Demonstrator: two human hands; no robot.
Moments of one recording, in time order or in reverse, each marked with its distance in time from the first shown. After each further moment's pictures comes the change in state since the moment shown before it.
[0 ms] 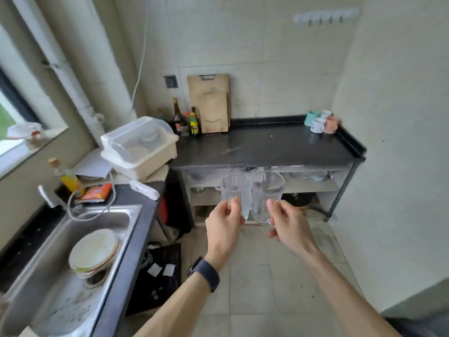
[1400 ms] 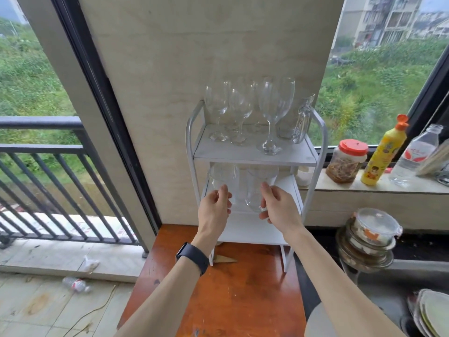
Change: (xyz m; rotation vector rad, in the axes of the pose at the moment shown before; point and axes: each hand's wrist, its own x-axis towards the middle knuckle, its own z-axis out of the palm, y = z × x) left_hand -0.380 -0.142 -0.723 -0.072 1.575 -0.337; right_hand -0.477 -0.318 0.658 0.070 -1.508 -0.586
